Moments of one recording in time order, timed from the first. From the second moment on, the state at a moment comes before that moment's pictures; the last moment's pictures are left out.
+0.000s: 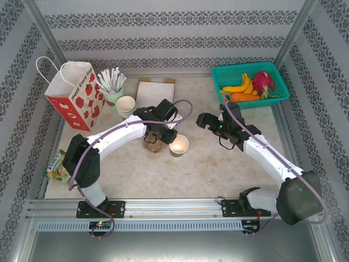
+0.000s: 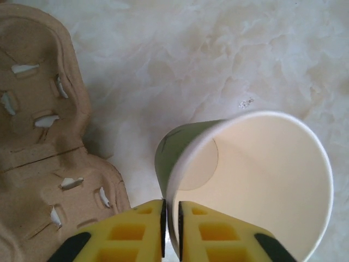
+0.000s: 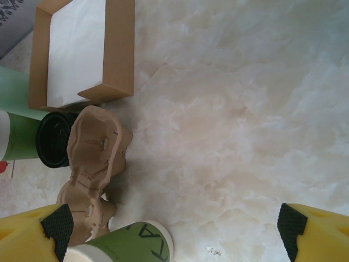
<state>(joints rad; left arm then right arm) -0.70 1.72 1.40 -0.83 0.12 -0.07 0.35 1.23 0.85 -0.39 -0.17 0.73</state>
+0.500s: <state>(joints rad) -0.70 1.67 1.38 -0.80 0.13 -0.14 0.37 1.24 0.86 -0.39 -0.17 0.73</state>
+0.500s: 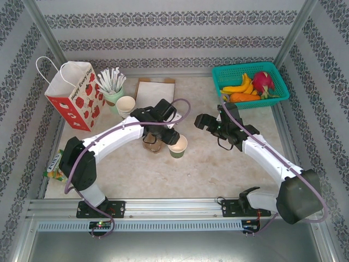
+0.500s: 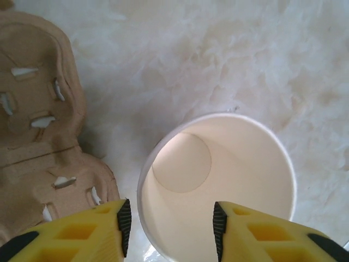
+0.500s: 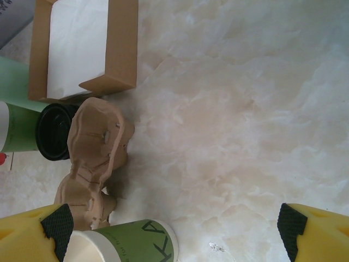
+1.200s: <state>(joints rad) -0.60 1.60 1.15 -0.64 -0.32 -0.87 0.40 1.27 0.87 -0.35 -0.15 0.71</state>
